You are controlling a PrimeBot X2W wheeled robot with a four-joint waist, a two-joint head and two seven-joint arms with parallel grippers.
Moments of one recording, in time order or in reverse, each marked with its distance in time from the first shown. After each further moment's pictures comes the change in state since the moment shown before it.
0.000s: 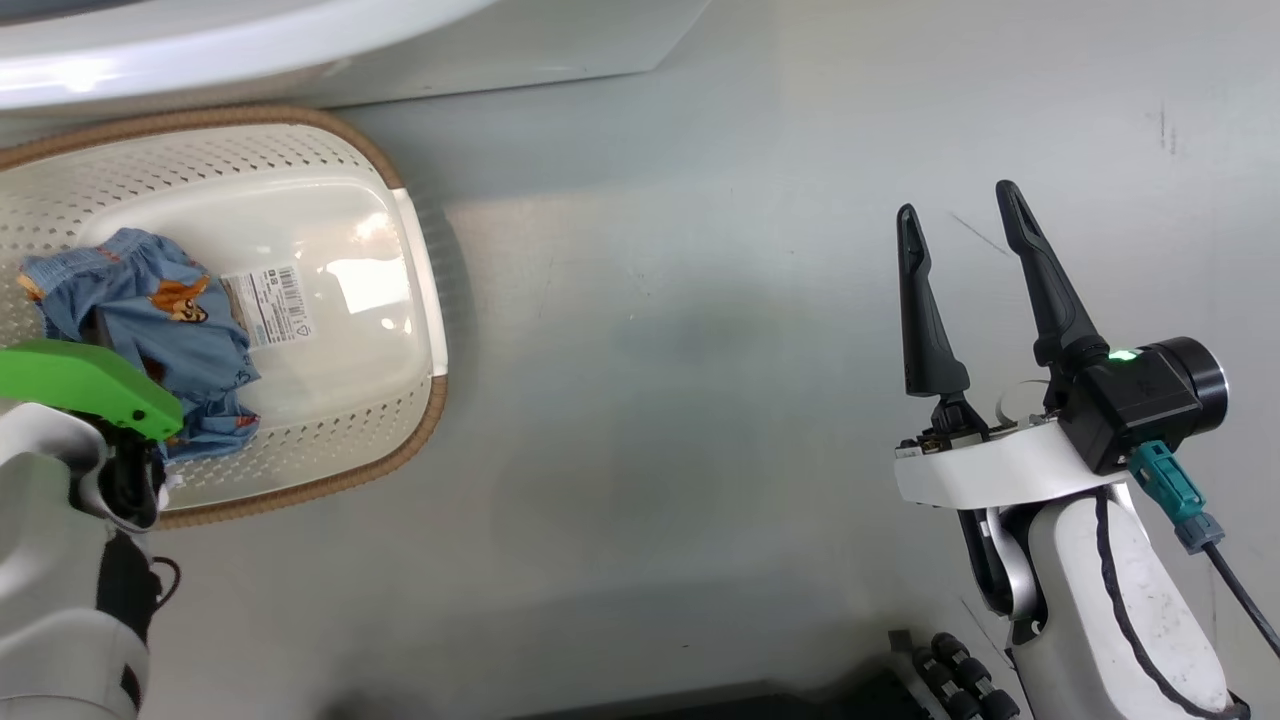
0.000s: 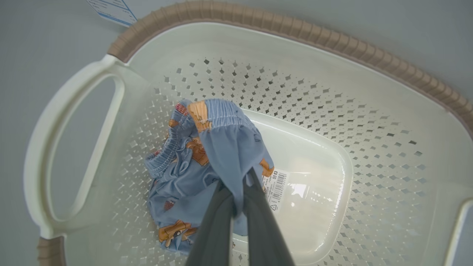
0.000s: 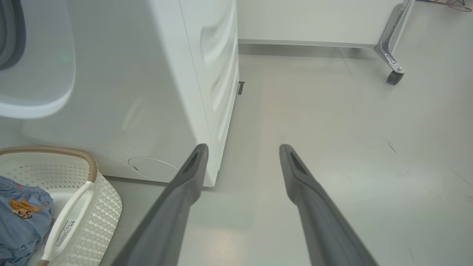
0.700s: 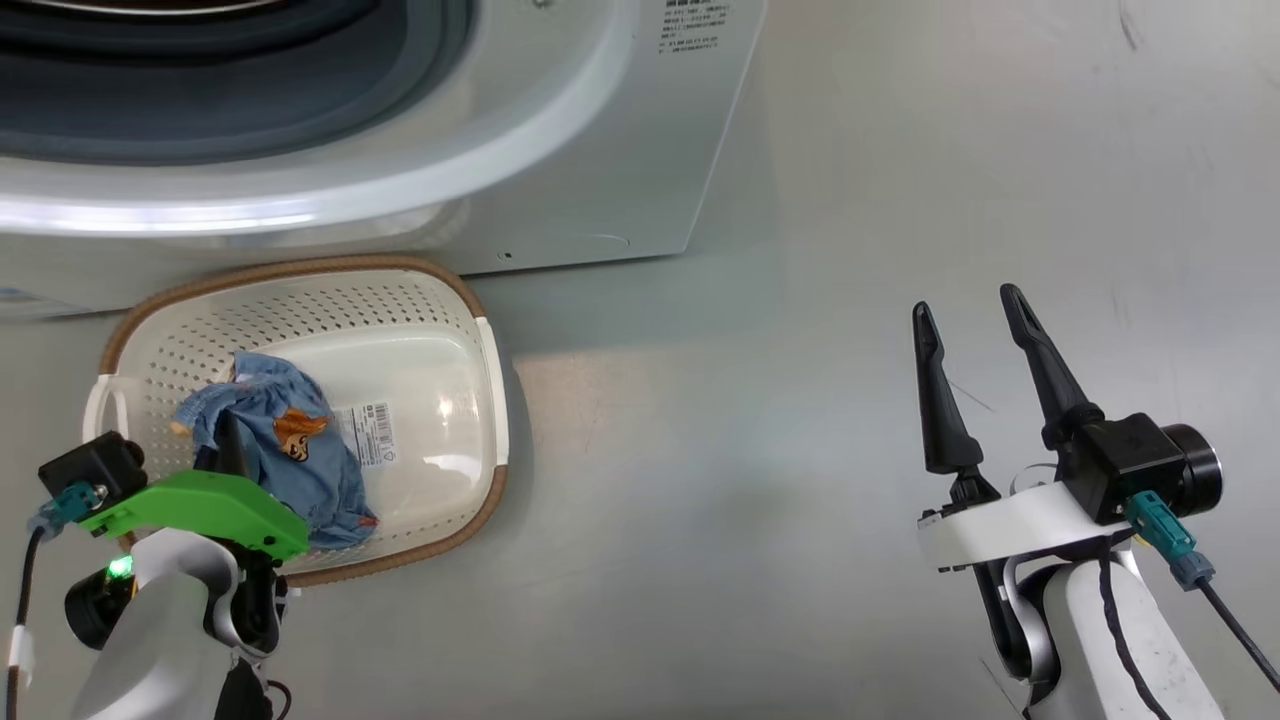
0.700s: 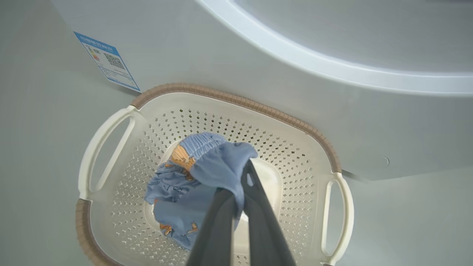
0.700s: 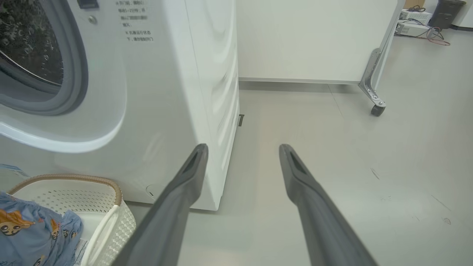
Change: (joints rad) left arm 0.266 -0.105 -0.129 -0.193 -0.095 -0.003 -0.119; right arm 0.102 0.000 -0.058 0.084 0.010 0.042 0.000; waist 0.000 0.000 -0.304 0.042
